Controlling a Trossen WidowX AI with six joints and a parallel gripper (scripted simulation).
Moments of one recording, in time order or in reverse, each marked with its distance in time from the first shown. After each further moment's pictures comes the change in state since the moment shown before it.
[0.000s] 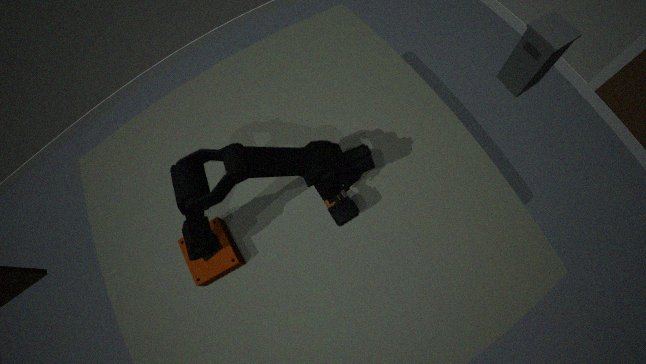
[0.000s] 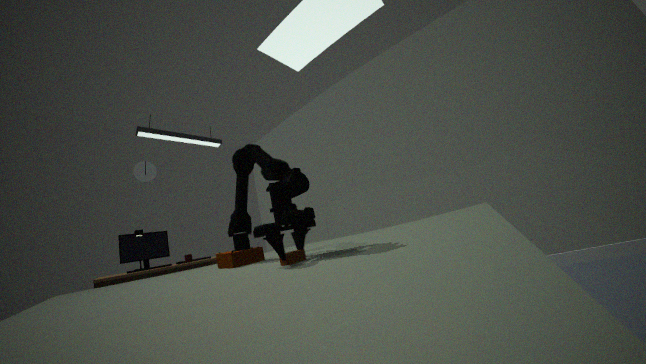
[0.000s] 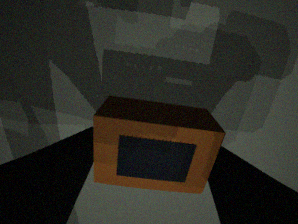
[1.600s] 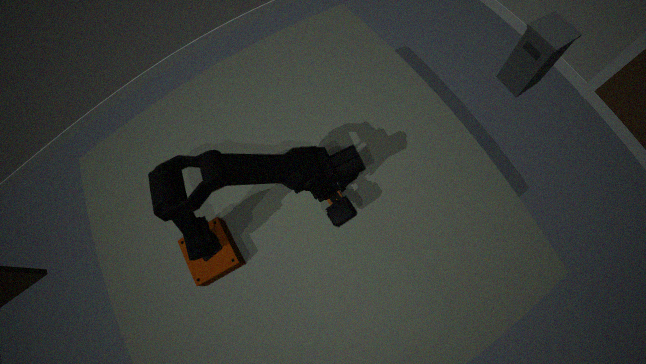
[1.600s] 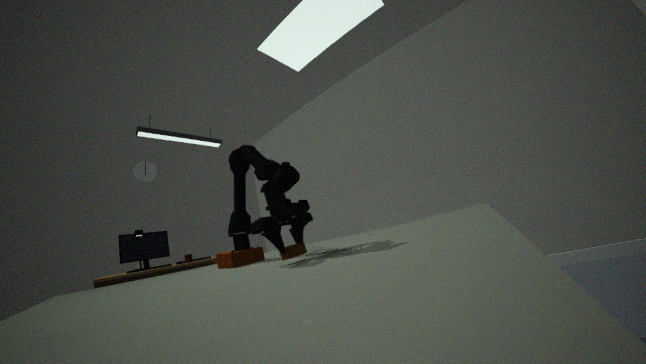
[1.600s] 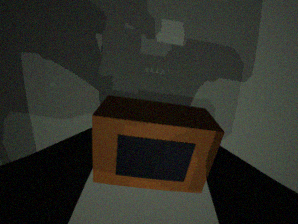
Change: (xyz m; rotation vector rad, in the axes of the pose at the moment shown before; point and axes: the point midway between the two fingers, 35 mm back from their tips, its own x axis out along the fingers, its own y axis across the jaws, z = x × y) arm -0.016 -0.001 0.001 0.009 -0.177 -0.002
